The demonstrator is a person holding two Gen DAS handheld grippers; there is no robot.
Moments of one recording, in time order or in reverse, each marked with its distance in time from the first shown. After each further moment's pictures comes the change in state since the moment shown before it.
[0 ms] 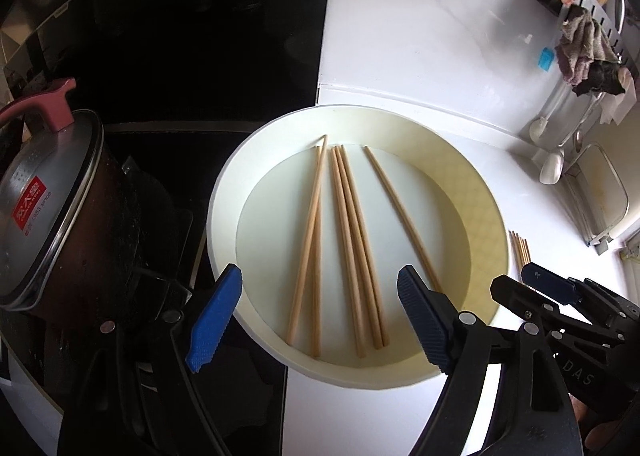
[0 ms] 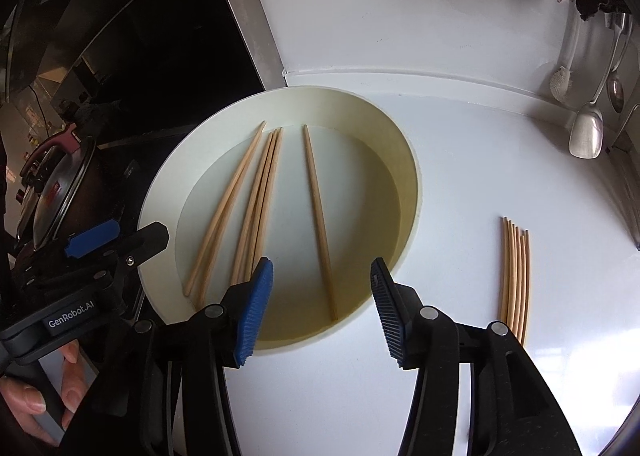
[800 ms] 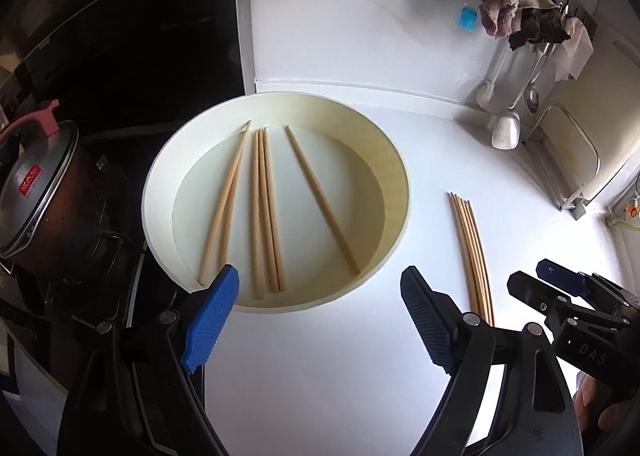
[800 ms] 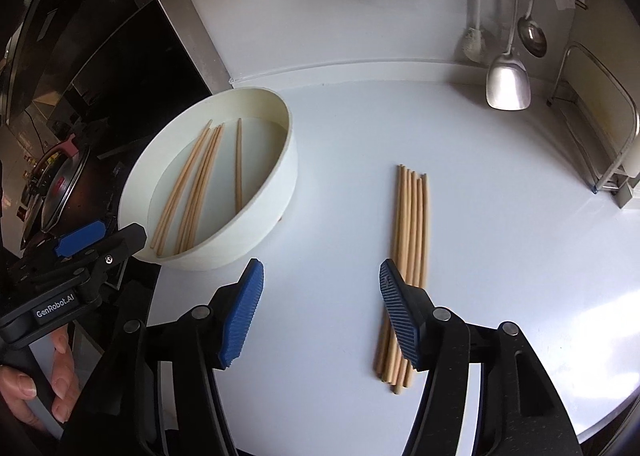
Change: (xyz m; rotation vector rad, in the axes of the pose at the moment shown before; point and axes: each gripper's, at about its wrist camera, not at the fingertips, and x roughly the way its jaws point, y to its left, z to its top) left arm -0.037 -0.099 -0.042 0.079 0.002 -0.019; right arm -0.069 -0.097 -0.062 0.092 -0.020 -0.022
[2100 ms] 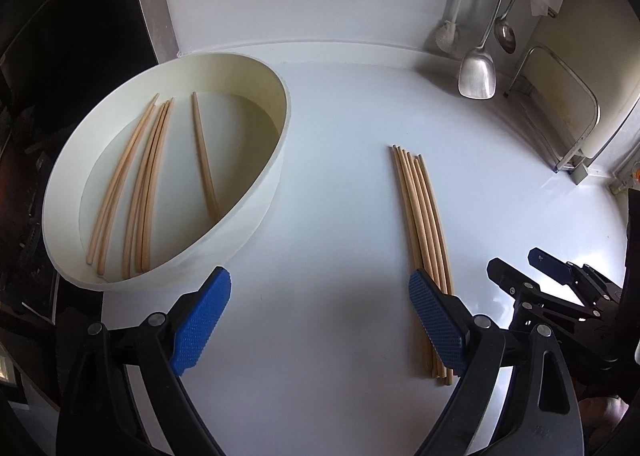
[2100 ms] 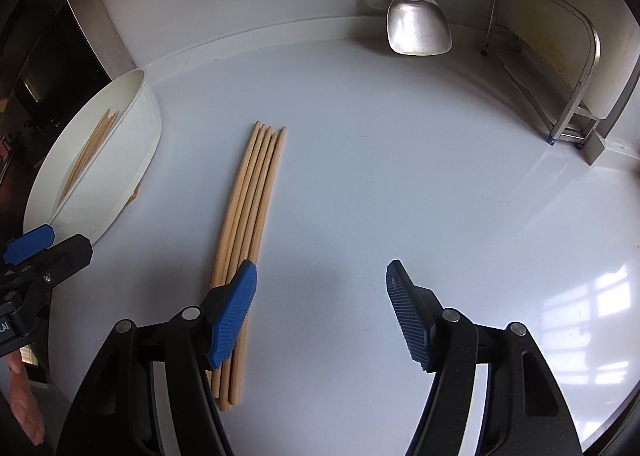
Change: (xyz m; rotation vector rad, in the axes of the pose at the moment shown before) left arm 0.066 -0.102 -0.027 0.056 0.067 -0.005; right arm 0.051 -0.116 -0.033 0.045 0.008 -0.141
